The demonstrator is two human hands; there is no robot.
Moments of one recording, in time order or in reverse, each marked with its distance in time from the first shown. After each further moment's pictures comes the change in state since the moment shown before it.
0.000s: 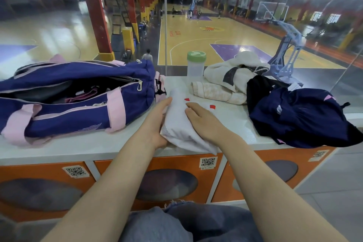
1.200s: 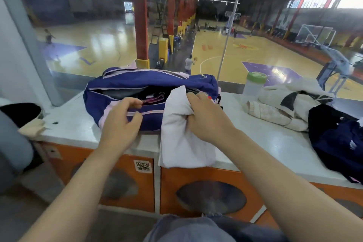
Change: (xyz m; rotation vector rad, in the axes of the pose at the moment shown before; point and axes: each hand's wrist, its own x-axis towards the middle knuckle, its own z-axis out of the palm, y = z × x) left_hand -0.143 0.081 -0.171 1.113 0.840 1.054; right_hand 0.015 -0.159 0.088 -0.519 0.040 -0.410
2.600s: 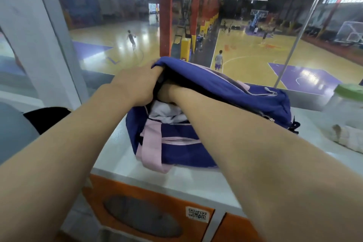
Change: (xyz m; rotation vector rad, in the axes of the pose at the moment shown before) left_hand 0.194 -0.064 -0.047 1.082 -0.329 0.269; right_hand 0.279 -0.115 0.153 -0.156 -0.401 -0.097
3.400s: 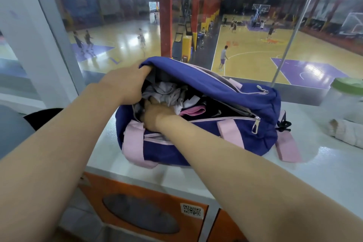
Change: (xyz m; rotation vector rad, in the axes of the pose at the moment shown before) left_hand 0.001 -0.013 0.003 -0.062 -0.074 -0.032; right_hand -0.048 -0.027 0.041 0.122 -0.092 0.013
